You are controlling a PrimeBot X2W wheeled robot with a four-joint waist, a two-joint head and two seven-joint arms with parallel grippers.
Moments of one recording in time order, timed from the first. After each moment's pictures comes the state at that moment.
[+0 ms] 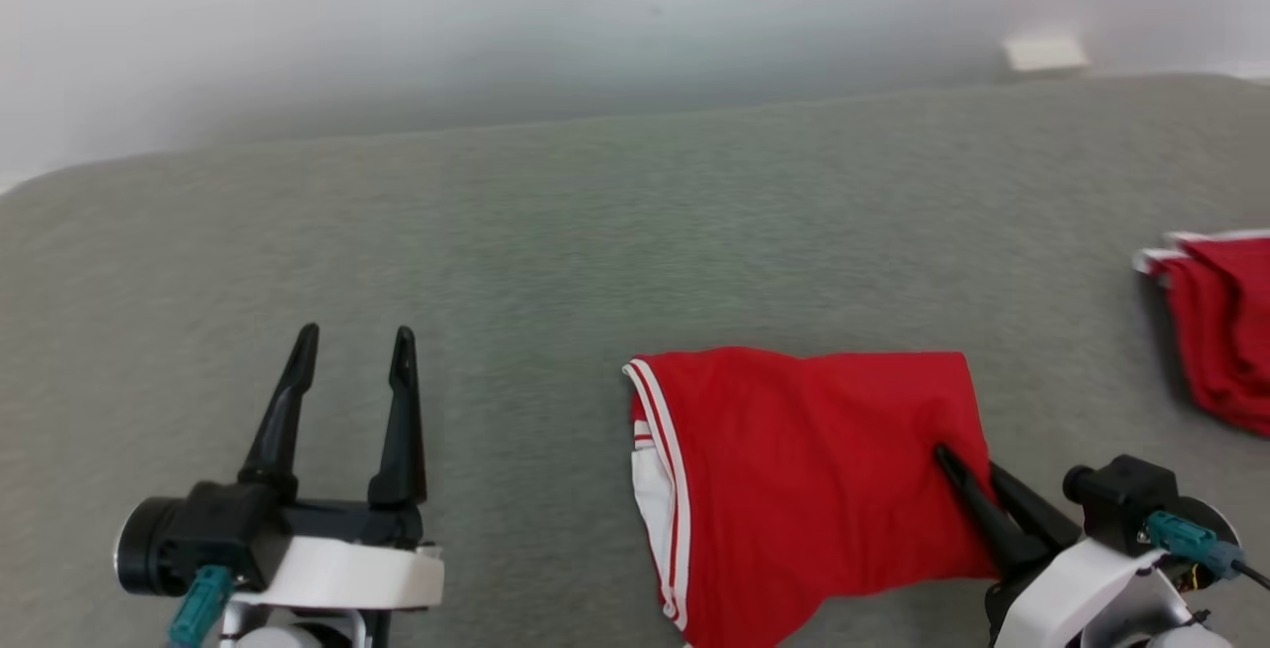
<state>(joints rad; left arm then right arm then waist) -0.15 0.27 -0.26 -0.10 -0.26 0.26 -0.26 -0.19 -0.32 0.38 0.11 0.47 0.13 0.09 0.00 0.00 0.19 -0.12</state>
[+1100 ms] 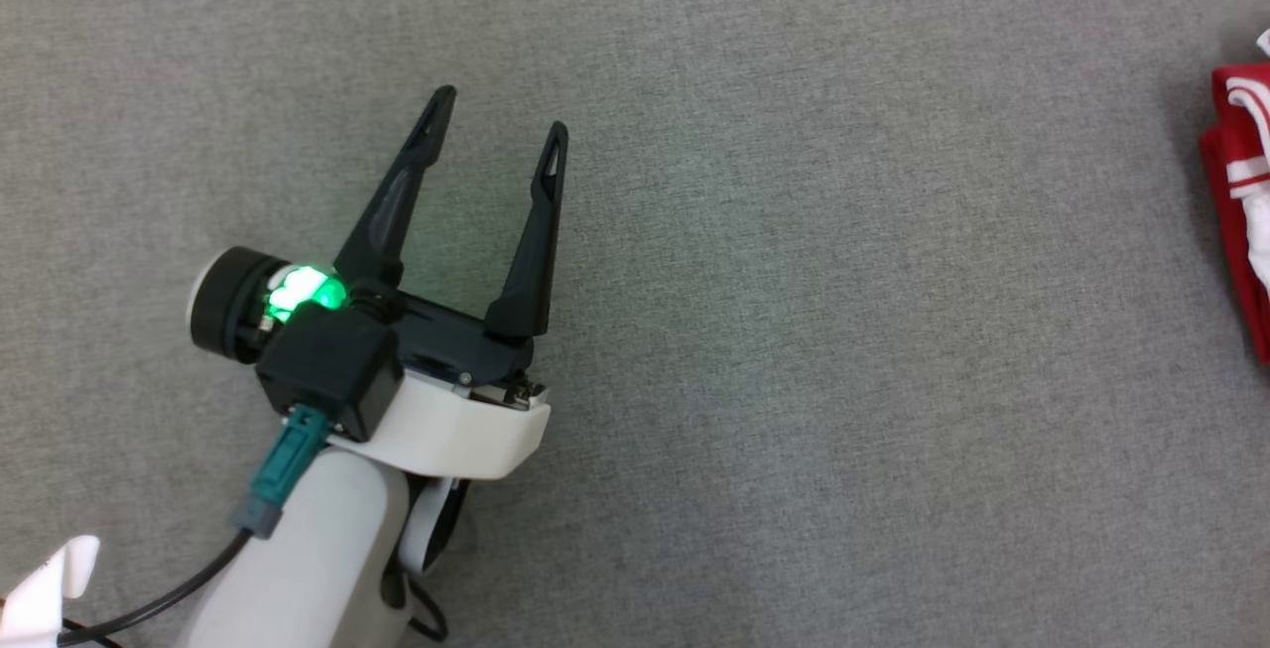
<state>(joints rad) -0.53 0.25 -0.42 -0.11 -0.17 0.13 -0.22 -0.63 -0.70 0.02 0.73 0.56 0.13 -0.16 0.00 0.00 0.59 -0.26</state>
